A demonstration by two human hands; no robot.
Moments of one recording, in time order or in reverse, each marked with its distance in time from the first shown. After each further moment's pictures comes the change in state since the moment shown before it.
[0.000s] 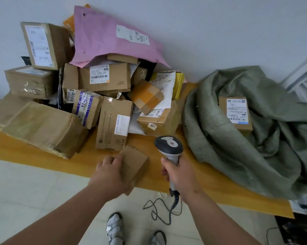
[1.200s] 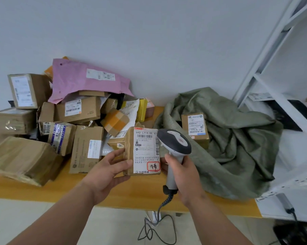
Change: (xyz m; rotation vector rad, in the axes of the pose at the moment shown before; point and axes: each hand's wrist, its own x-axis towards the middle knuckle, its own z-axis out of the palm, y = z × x) left_hand -0.056 0.122 -0.041 -1.336 -0.169 0.098; right_hand -0.051 -0.030 -0.121 0.425 0.061 -0.157
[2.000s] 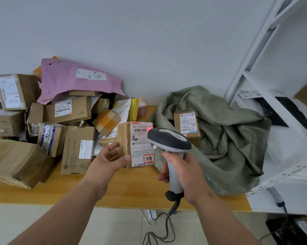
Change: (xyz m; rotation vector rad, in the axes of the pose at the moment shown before) left_hand 0.013 -0.008 0.022 0.130 0.120 0.167; right_hand -0.022 -0.035 -0.027 -0.123 -0.112 -0.018
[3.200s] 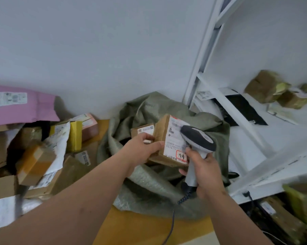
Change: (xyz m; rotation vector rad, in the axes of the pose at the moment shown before) left_hand 0.120 0.084 0.225 0.446 -0.456 -0.002; right_hand 0.101 -0.011 -0.152 0.266 0.625 0.001
